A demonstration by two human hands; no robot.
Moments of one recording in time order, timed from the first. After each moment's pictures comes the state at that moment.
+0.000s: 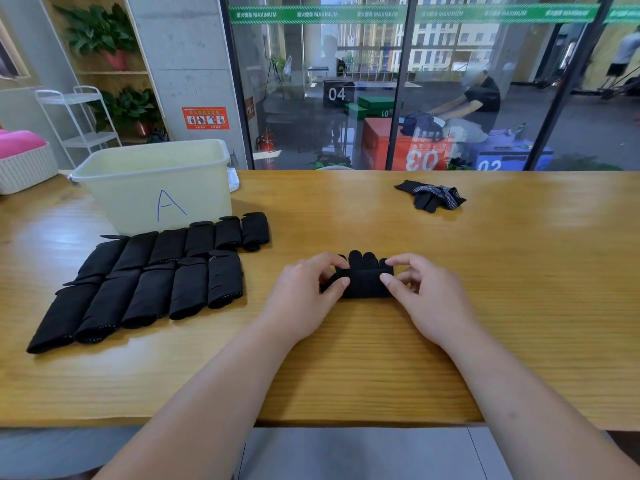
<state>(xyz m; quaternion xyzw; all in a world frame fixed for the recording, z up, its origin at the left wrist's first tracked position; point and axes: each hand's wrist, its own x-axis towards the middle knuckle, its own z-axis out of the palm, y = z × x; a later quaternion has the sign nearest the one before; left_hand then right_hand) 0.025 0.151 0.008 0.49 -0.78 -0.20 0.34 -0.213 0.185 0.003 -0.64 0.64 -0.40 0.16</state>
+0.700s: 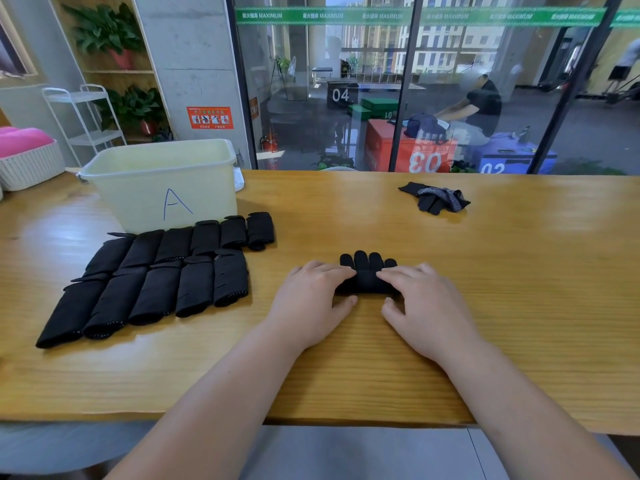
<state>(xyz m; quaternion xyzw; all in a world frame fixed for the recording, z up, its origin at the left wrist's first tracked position) 0.021 0.153 0.005 0.47 -0.85 -0.02 0.24 -0.198 0.194 0.005 -0.74 0.64 -0.20 -0.06</state>
